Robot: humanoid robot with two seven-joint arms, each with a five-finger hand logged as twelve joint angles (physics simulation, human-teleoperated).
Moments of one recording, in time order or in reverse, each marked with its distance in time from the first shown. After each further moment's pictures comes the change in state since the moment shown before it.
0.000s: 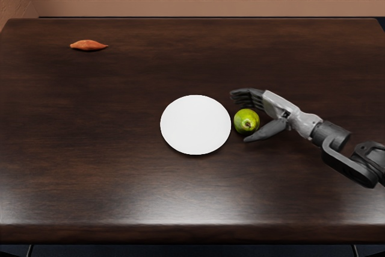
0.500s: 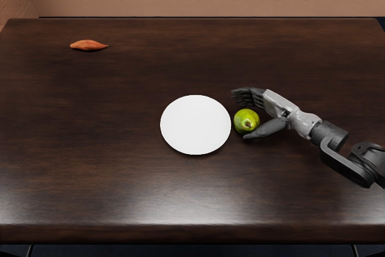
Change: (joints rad) left arm 0.000 0.000 0.000 0.000 0.000 0.000 0.000; right arm 0.001 0.040 -0.002 -0.075 0.002 0.001 0.040
